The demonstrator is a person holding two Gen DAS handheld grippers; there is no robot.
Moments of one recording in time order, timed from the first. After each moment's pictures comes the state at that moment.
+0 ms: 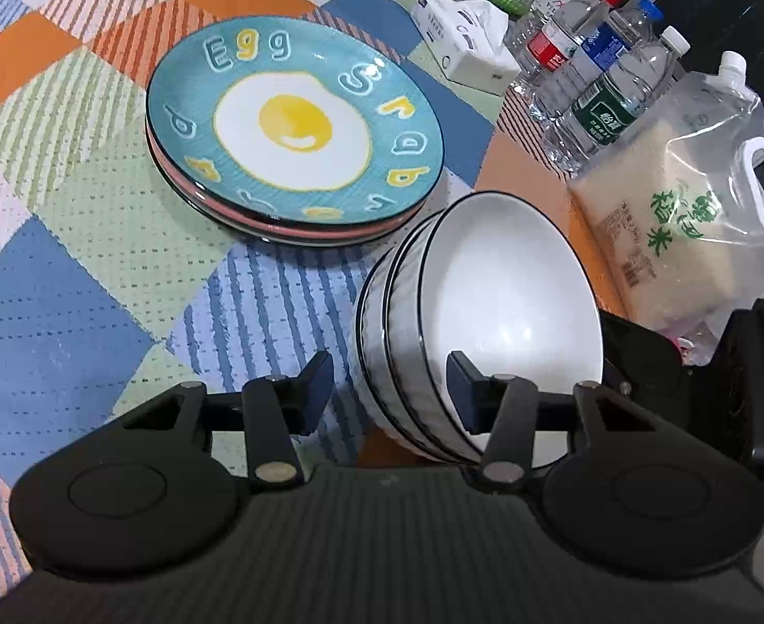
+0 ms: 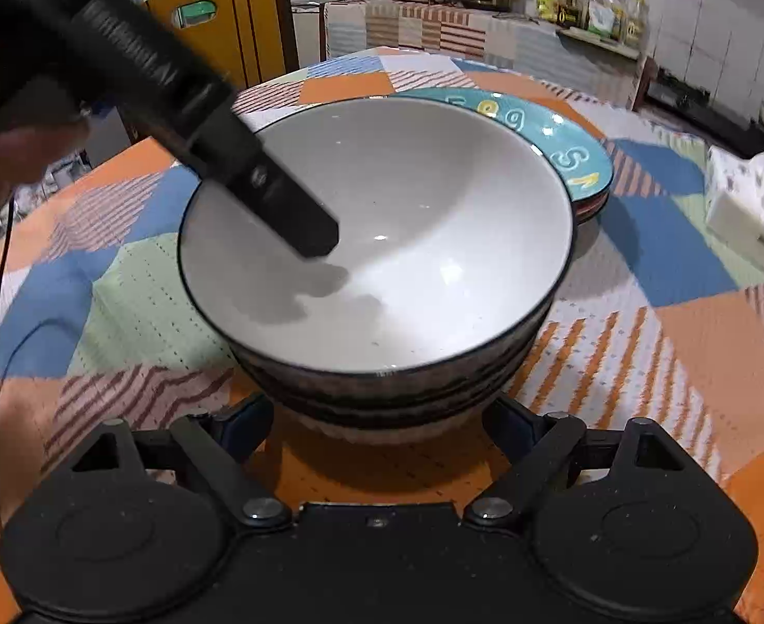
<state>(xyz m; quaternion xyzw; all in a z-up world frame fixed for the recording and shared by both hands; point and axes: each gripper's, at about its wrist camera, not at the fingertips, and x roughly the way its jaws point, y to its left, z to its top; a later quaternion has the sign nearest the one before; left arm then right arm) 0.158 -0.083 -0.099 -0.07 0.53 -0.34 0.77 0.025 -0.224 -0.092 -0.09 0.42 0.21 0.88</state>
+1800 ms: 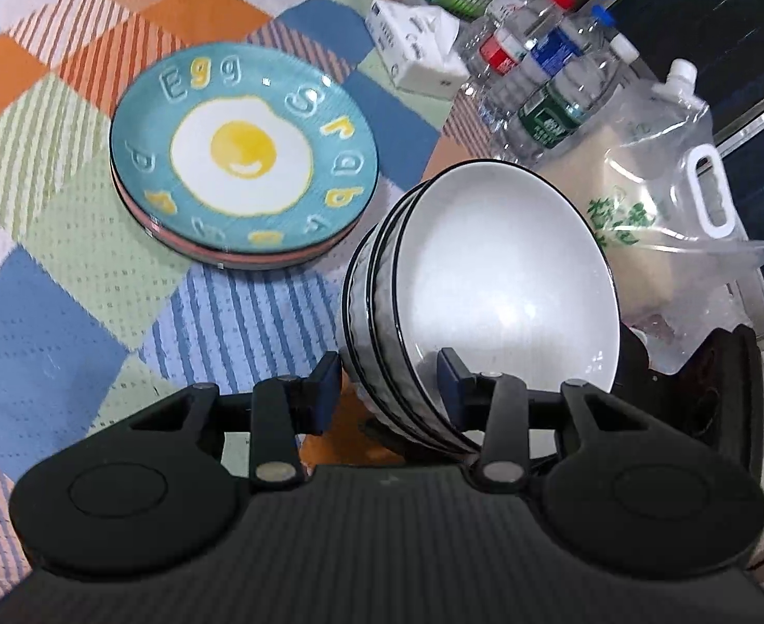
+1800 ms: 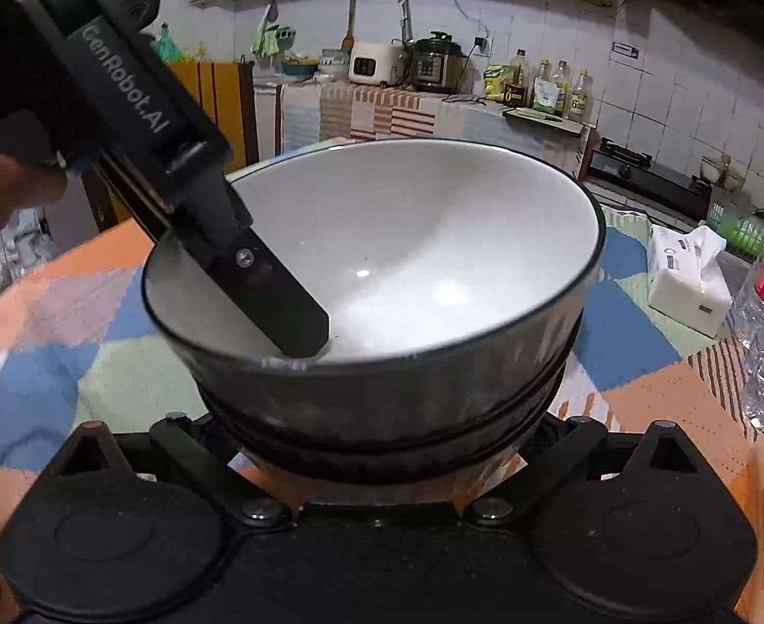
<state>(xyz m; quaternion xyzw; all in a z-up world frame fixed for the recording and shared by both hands) 0.160 -0.087 -0.050 -0.07 0.54 -0.37 0.75 0.012 -0.209 -0.059 -0.09 0.32 0.15 0.93</state>
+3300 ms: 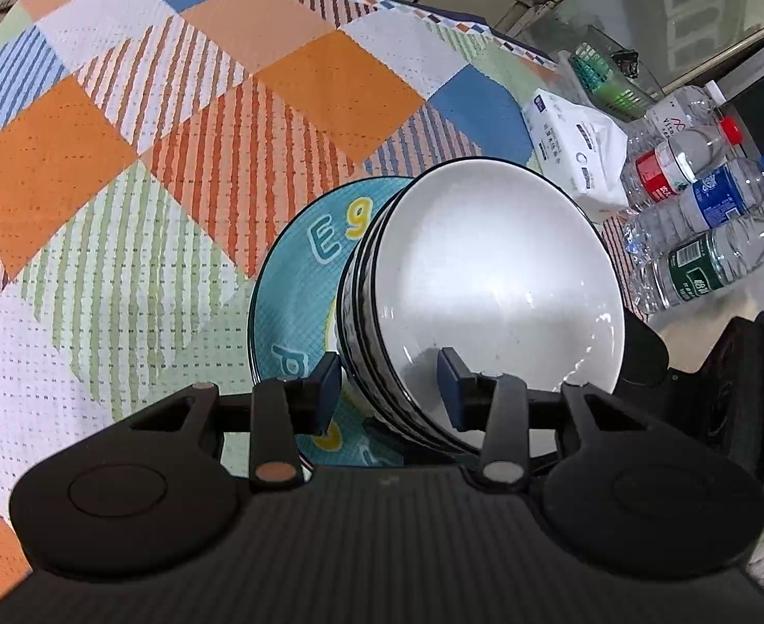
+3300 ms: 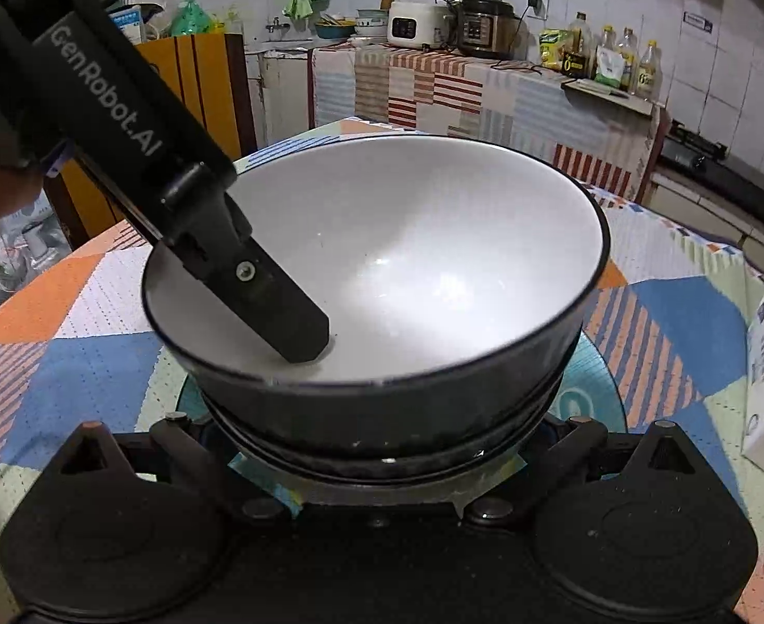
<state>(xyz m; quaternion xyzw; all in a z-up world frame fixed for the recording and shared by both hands) 0.315 -0.079 -0.070 -0.09 0.56 -0.26 0.78 0.187 -0.201 -0.068 -0.10 0.37 0.22 0.90</state>
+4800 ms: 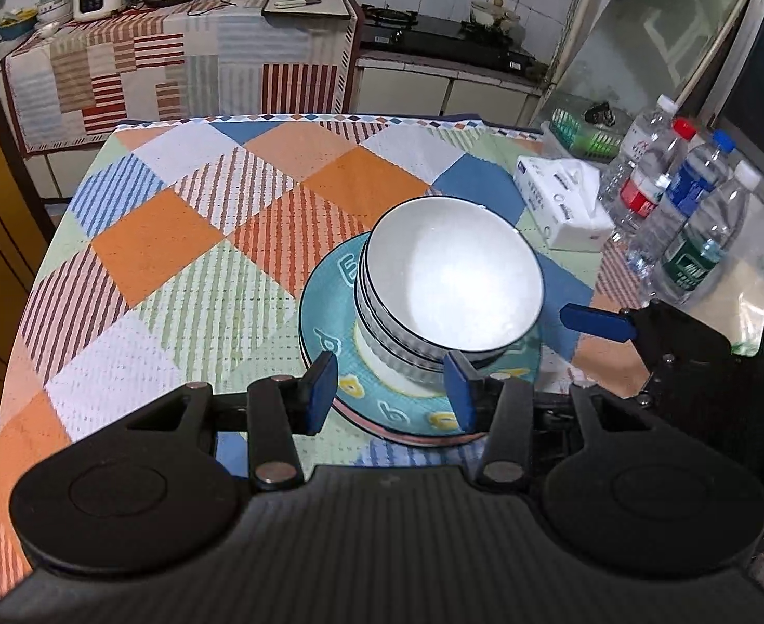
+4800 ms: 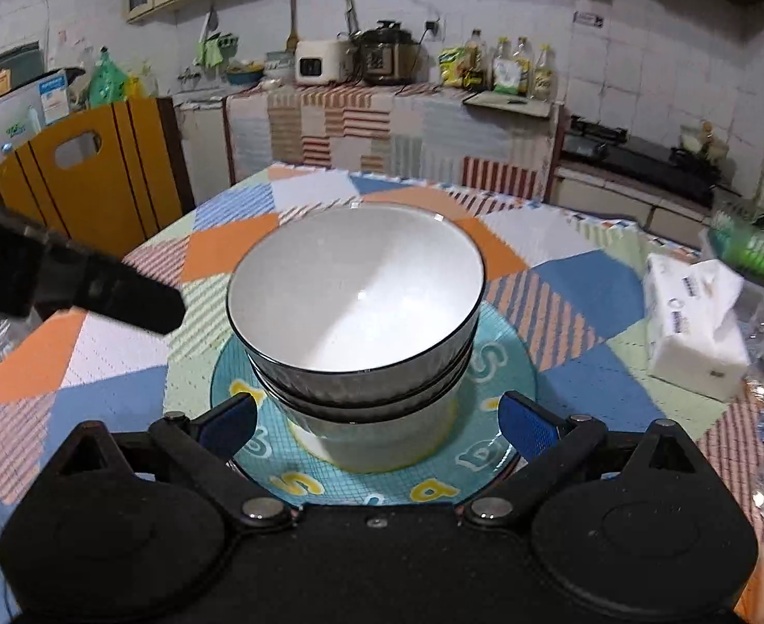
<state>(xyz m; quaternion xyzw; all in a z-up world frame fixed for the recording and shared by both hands) 0.184 -0.065 -0.004 -0.02 0.42 -0.20 0.89 0.118 -0.209 -0.027 -0.04 0.34 0.11 0.93</state>
